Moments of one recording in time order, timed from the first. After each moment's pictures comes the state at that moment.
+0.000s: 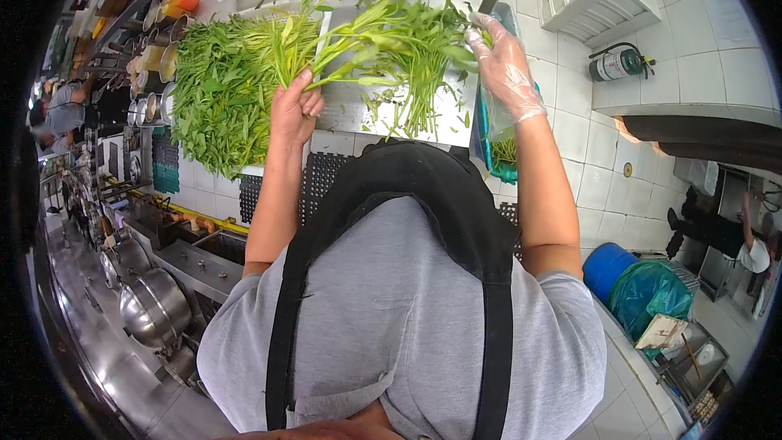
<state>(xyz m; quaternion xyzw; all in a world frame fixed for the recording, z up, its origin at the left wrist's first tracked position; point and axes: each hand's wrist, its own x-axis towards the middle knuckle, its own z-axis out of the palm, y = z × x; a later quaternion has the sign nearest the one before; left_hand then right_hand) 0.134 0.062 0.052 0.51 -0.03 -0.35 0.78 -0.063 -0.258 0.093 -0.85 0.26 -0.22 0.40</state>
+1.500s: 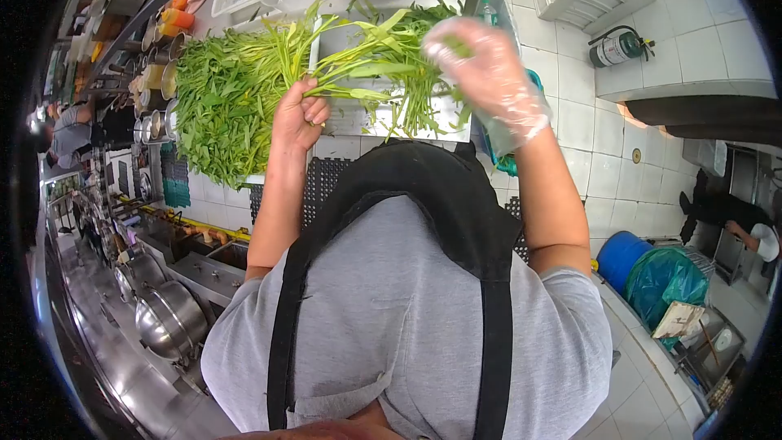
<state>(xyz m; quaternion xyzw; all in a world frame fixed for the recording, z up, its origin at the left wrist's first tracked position) 0.127 0.049 0.066 0.46 0.07 -0.43 0.77 -0.085 -0.226 0.152 -0.84 0.13 -0.21 0.49</state>
